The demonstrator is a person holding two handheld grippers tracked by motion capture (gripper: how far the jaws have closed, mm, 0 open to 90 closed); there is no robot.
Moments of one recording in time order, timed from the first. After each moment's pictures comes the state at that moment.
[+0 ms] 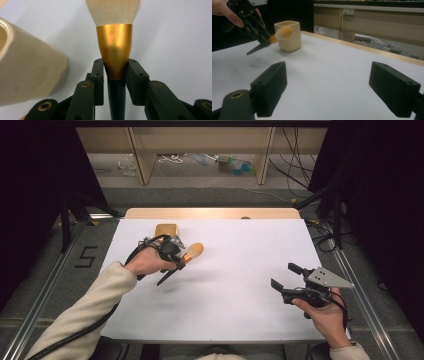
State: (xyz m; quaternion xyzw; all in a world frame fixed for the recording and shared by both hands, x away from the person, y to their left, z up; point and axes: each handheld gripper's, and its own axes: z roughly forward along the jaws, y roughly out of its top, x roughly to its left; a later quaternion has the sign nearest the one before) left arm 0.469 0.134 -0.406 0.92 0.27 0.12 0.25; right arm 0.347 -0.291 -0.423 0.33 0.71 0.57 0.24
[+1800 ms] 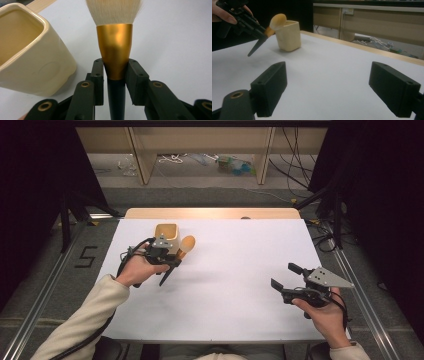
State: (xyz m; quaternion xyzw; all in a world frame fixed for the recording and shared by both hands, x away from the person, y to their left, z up) left arm 0.451 0.162 -0.412 0.86 0.32 0.16 0.36; right arm 0.347 -0.291 -0.424 0.34 0.71 0.57 0.24
